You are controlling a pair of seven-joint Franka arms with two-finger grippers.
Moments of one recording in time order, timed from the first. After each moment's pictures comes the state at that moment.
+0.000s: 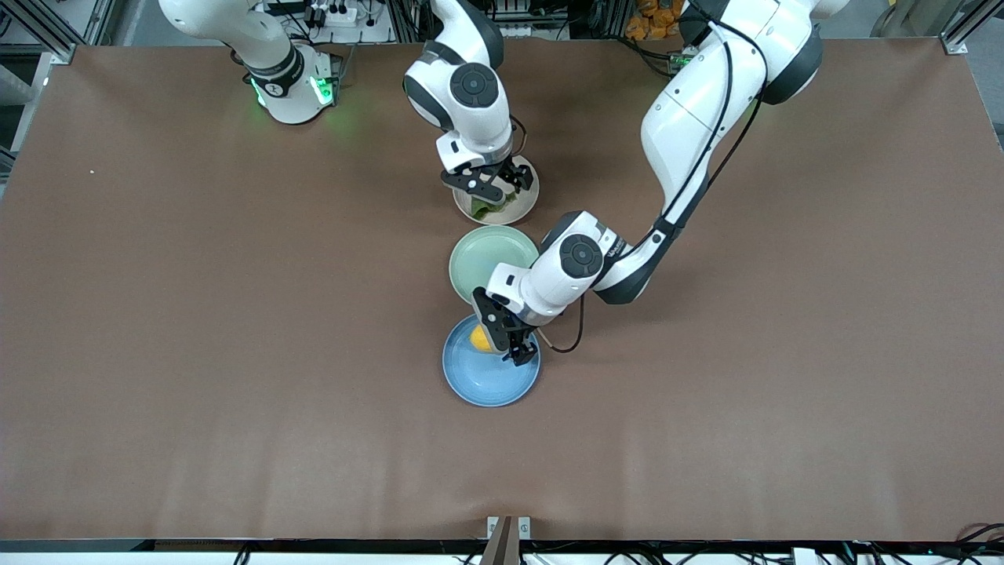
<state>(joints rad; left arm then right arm) -0.46 0.98 -0.32 -1.34 0.01 2.66 0.55 0.89 0.37 0.09 -2.01 0.15 2.36 1.29</state>
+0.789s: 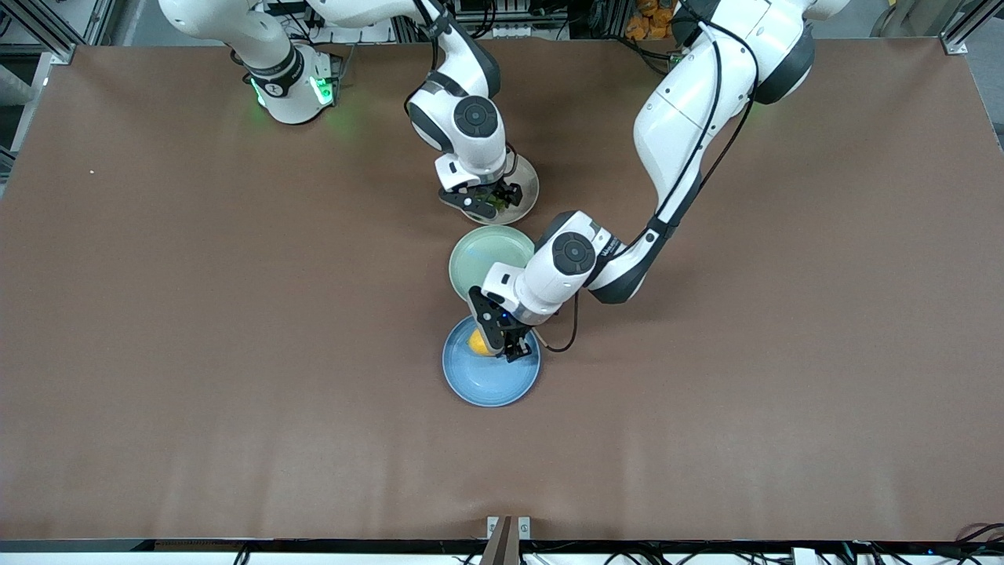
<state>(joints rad) -0.50 0.99 -0.27 -1.33 0.01 2.67 0.55 0.89 0.47 0.08 -2.04 0.12 2.44 1.29</state>
